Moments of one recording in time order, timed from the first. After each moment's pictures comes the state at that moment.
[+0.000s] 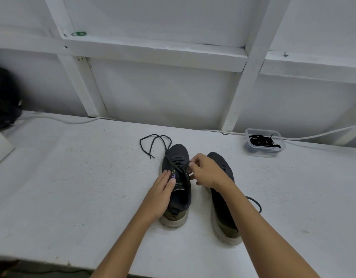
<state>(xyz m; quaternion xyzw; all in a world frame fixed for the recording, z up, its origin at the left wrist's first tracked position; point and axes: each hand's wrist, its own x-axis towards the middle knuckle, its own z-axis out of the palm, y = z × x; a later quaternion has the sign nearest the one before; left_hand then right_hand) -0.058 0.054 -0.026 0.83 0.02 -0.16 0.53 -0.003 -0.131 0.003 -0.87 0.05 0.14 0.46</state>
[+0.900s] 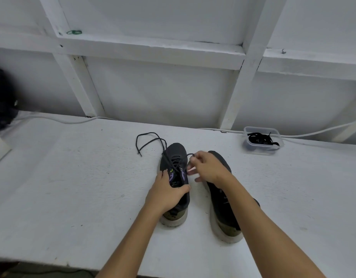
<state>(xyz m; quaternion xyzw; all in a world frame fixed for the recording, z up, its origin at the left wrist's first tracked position) -0.047 0.031 -0.008 0.89 0.06 -0.19 0.41 0.004 -0.141 0.004 -0.81 0.07 0.16 0.56</state>
